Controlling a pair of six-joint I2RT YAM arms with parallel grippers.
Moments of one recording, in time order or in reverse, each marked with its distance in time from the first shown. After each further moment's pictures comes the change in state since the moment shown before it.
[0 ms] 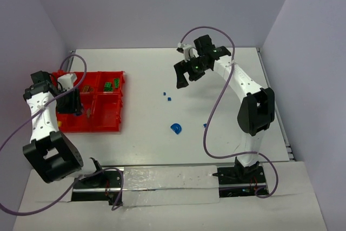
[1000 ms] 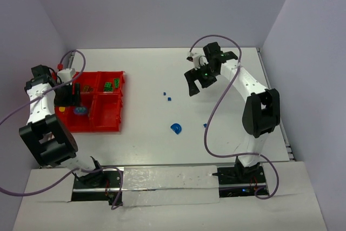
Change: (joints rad) left arm 0.000 0.164 0.083 0.110 -0.015 0.051; right arm -0.087 -0.056 -0.156 -0.039 0.082 -0.093
